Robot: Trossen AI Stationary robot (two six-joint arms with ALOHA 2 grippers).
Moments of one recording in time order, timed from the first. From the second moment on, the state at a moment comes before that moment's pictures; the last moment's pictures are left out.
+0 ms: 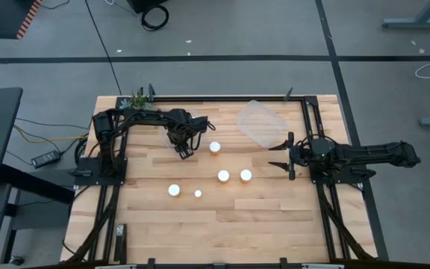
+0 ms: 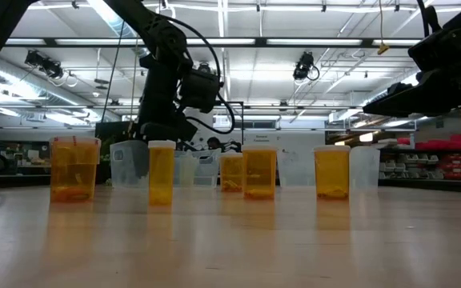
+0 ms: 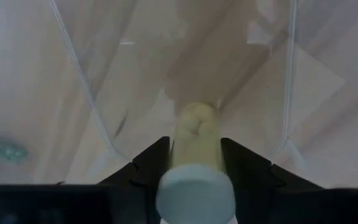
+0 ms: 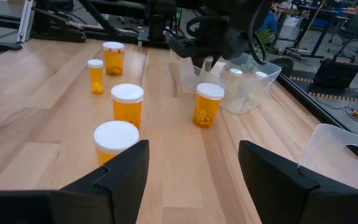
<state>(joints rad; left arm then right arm) 0.34 1.92 1.27 -1.04 -0.13 -0.20 -0.04 0.24 0.01 0.01 0.07 -0.14</state>
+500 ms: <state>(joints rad) 0.34 1.92 1.36 -1.08 -0.13 -0.19 -0.04 0.24 0.01 0.01 0.07 -0.14</state>
